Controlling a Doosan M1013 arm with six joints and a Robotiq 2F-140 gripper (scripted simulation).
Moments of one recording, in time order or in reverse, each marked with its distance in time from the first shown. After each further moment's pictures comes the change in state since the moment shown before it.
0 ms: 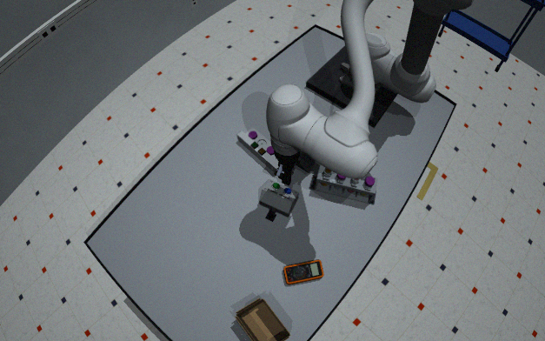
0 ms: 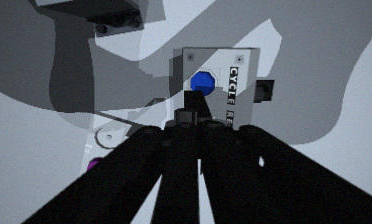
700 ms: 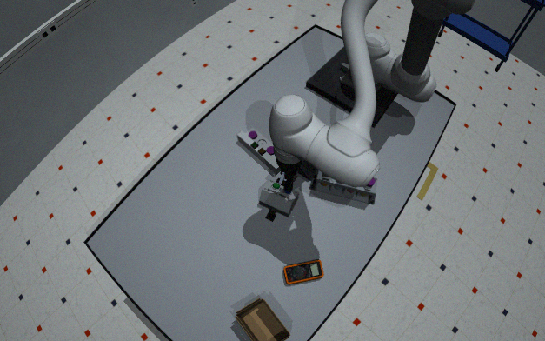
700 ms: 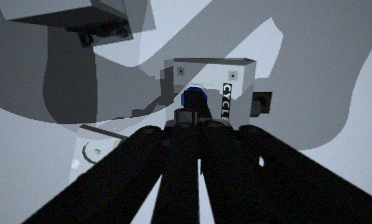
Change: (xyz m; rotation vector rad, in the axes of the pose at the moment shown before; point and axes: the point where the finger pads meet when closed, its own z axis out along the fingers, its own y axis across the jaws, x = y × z) arm 0.012 0.010 0.021 0.001 -0.001 0.001
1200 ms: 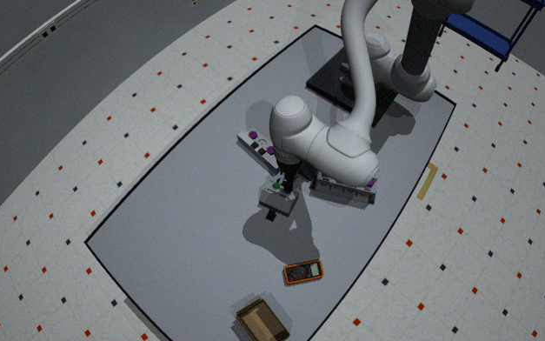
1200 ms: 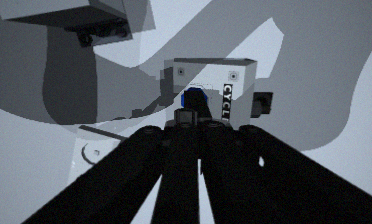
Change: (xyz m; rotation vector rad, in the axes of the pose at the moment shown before) arm 0.000 0.000 0.002 0.000 0.000 0.000
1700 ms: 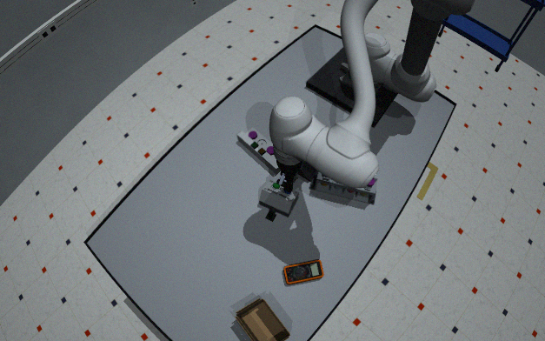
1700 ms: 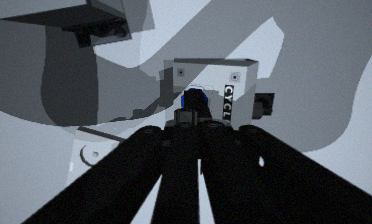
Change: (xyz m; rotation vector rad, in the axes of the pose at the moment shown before) arm 0.000 0.000 0.004 0.000 0.000 0.000
